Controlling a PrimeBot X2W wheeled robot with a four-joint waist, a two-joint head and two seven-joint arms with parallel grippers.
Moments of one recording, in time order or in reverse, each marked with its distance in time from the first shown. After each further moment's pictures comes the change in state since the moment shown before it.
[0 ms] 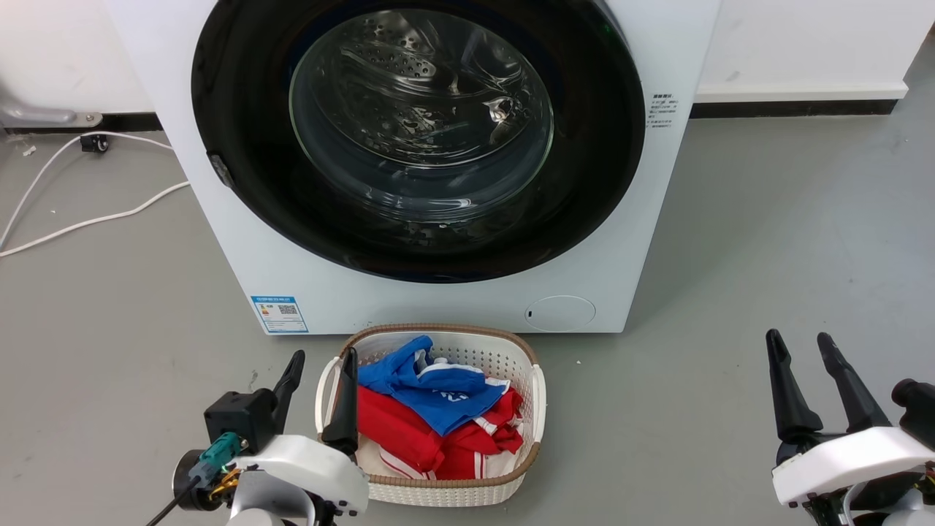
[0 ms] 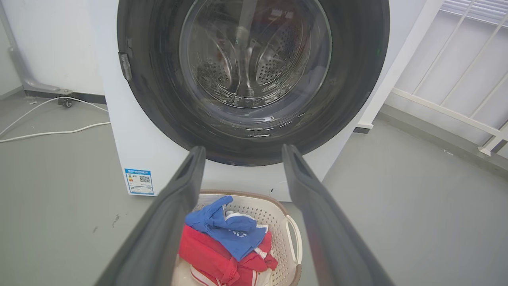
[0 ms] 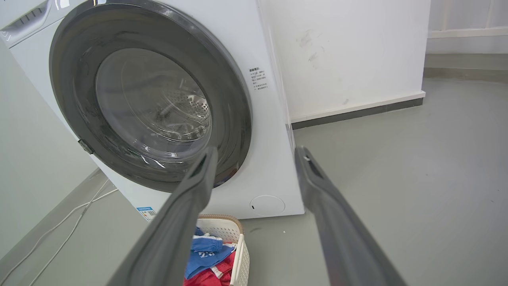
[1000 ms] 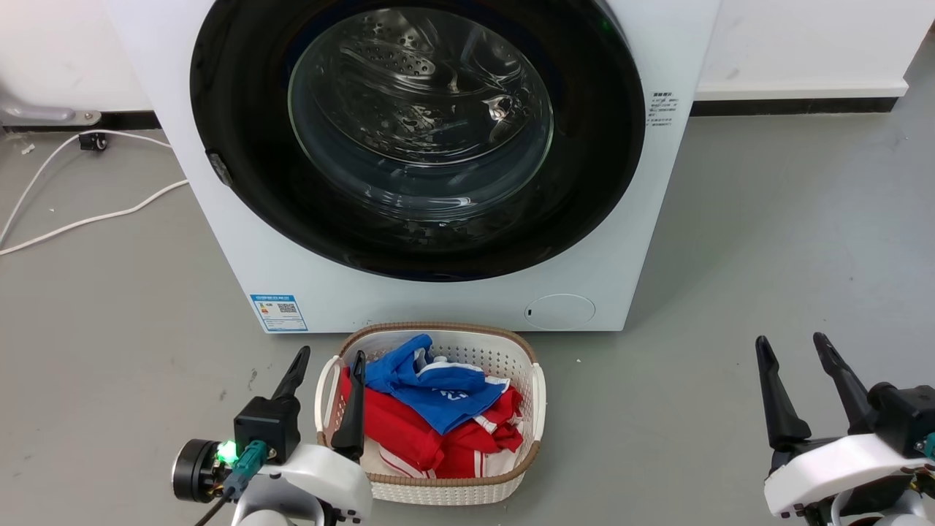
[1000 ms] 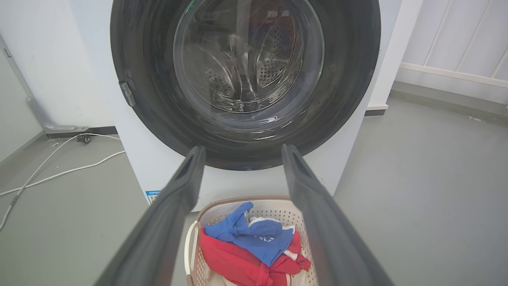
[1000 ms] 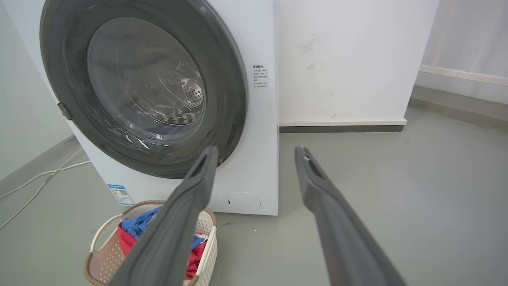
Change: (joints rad) left arm -0.012 0.005 -0.018 0.043 0.184 0.020 -0.062; right arm 0.016 0.002 0.009 -0.027 -0.201 0.000 -0.014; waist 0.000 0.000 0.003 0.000
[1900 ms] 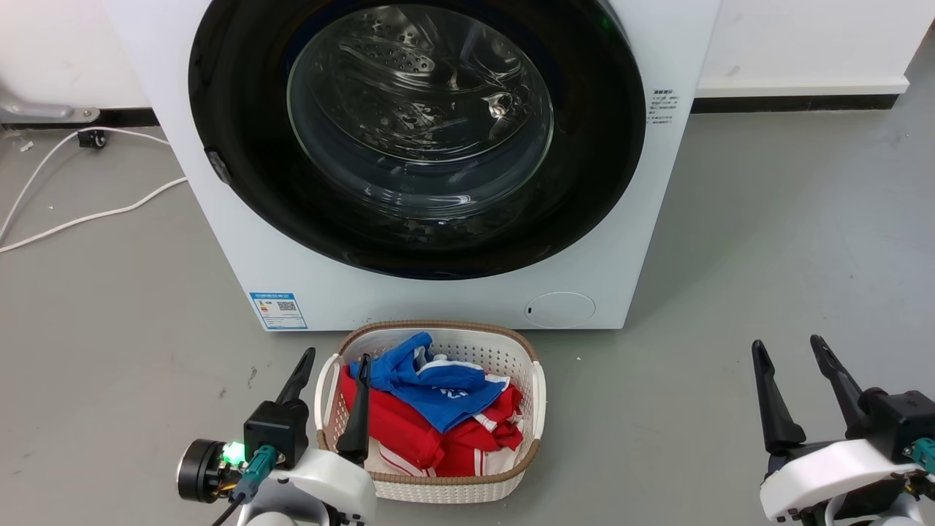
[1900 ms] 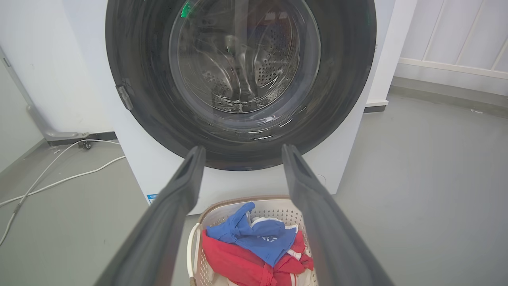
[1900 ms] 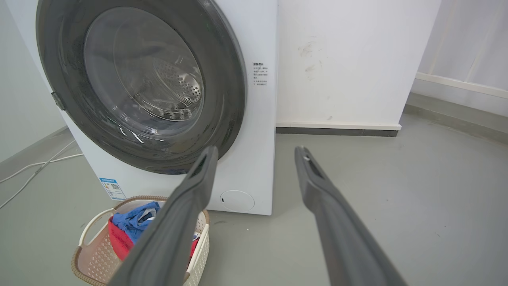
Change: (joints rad) left arm -0.001 -0.020 0.015 0.024 0.059 -0.016 -0.029; right arm 0.000 0.013 -0.008 0.023 -0.068 0.001 -0.035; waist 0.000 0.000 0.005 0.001
